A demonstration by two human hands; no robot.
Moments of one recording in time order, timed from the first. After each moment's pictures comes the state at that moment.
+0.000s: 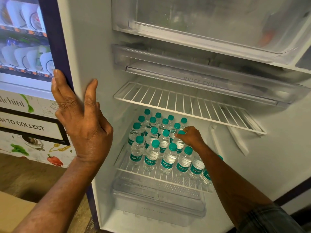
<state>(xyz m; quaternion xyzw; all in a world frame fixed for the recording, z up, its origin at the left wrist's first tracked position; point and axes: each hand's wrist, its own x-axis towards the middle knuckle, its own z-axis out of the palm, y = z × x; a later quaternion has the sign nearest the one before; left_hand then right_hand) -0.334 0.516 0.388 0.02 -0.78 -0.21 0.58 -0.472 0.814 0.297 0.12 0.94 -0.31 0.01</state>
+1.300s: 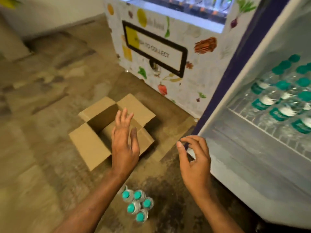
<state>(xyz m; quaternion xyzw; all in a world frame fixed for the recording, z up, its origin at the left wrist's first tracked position) -0.044 0.351 0.176 0.23 -0.84 -0.32 0.37 -0.122 0.536 0.182 -0.24 0.78 -0.57 -0.06</state>
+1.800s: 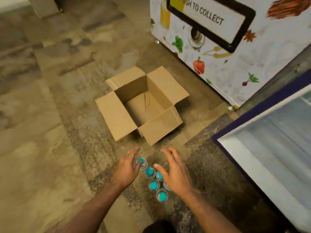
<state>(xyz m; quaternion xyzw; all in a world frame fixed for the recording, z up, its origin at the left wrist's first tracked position) 0.123 0.298 -0.024 0.39 -0.85 -0.36 -0.03 -0.027 0.456 0.016 -0.42 0.83 -0.29 0.21</state>
